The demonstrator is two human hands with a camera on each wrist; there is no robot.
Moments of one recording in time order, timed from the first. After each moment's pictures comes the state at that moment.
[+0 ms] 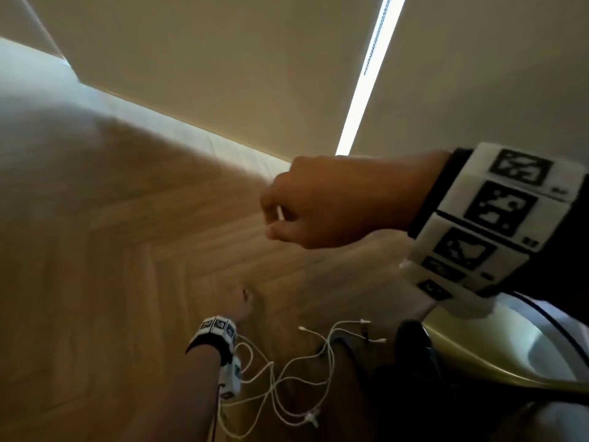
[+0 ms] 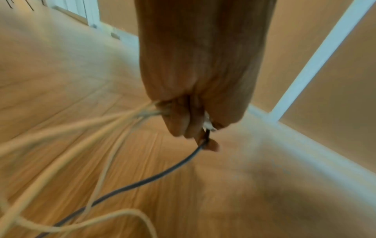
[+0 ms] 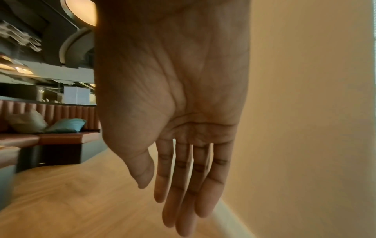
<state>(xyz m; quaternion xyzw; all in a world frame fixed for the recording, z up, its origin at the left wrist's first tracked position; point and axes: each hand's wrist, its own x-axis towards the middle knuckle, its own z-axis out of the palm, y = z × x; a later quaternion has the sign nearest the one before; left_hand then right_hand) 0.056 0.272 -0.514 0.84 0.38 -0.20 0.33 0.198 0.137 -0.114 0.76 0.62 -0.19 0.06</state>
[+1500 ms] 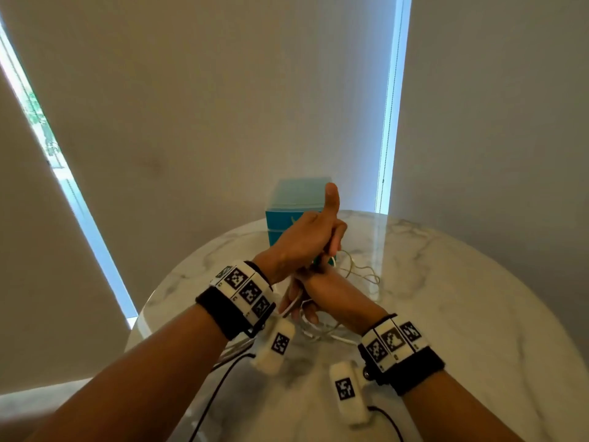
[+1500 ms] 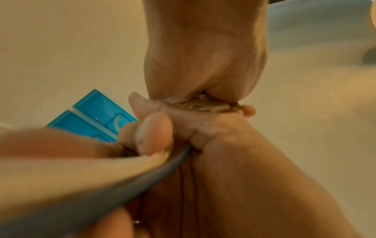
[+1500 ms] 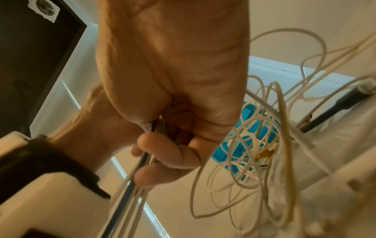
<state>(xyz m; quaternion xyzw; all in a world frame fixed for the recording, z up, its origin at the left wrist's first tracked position) 0.195 -0.362 0.147 0.83 -0.26 -0.02 0.50 0.154 -0.446 0.088 0.75 0.11 -0.11 -0.64</state>
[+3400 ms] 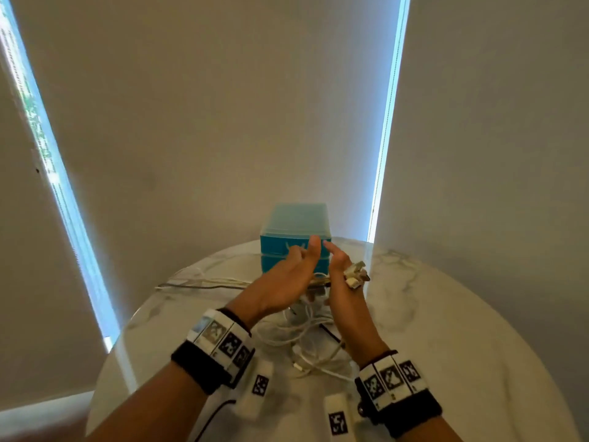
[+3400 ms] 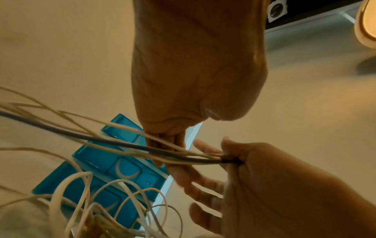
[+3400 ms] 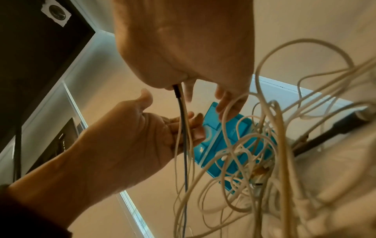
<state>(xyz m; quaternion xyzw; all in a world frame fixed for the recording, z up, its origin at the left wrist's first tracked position) 0.218 -0.335 0.116 0.85 -0.25 -0.04 0.47 0.195 -0.470 0.067 0.70 0.04 0.18 -0.69</state>
